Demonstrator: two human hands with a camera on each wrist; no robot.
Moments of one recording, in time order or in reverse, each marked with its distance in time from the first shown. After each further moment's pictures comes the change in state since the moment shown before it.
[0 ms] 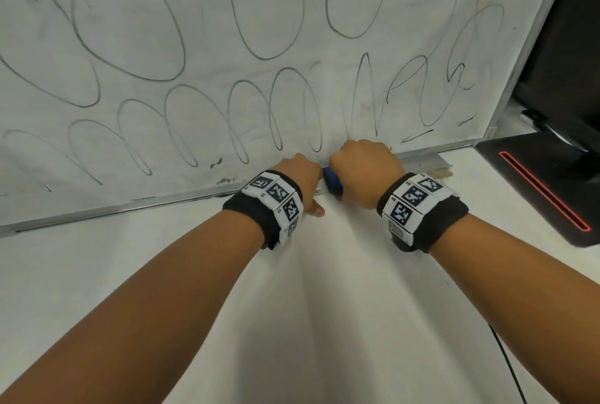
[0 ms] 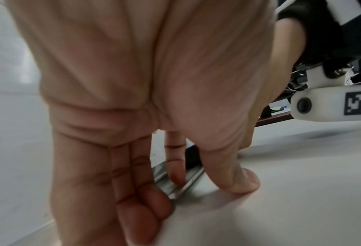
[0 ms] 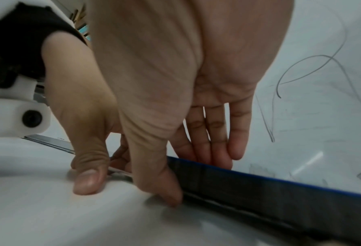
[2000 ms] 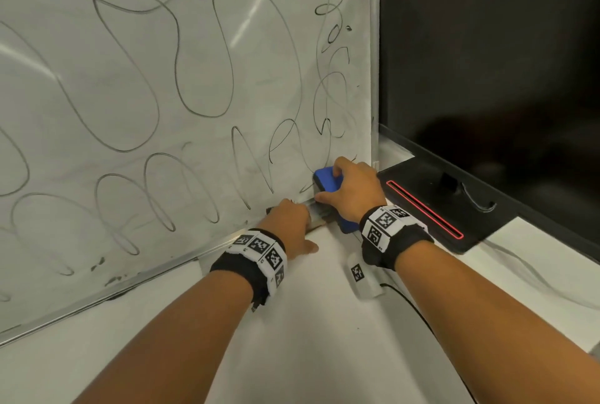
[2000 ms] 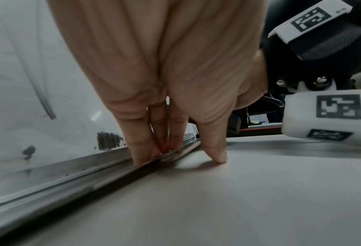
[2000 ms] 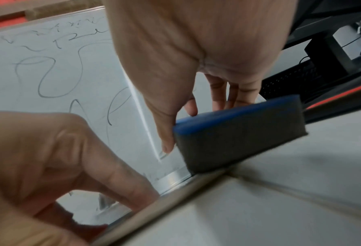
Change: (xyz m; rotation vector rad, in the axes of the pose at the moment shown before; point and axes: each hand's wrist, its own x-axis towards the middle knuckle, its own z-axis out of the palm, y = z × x) left_hand 0.062 0.122 -0.018 -0.053 0.049 0.193; right_hand -0.041 0.148 0.075 0.801 0.405 0.675
